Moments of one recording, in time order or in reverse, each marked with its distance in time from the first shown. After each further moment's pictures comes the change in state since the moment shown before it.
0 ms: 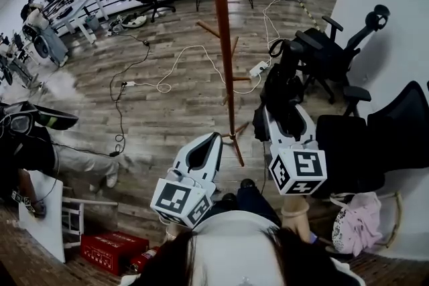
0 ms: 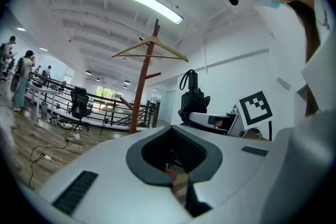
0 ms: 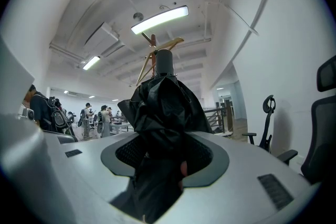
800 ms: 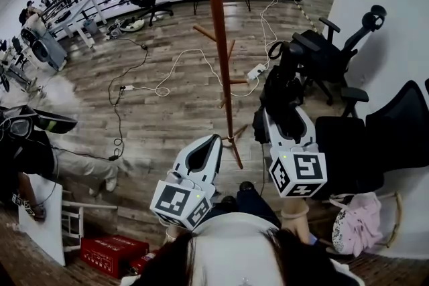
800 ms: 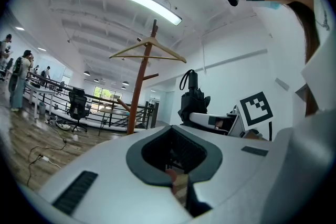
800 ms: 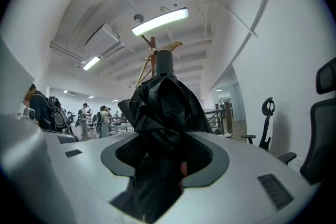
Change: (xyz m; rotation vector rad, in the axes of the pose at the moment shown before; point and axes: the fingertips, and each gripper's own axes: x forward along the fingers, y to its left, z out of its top) left arm 0.002 -0.006 0.002 0.003 -0.013 -0.010; right arm -0.007 -0.005 0.005 -0.009 -0.015 -0.008
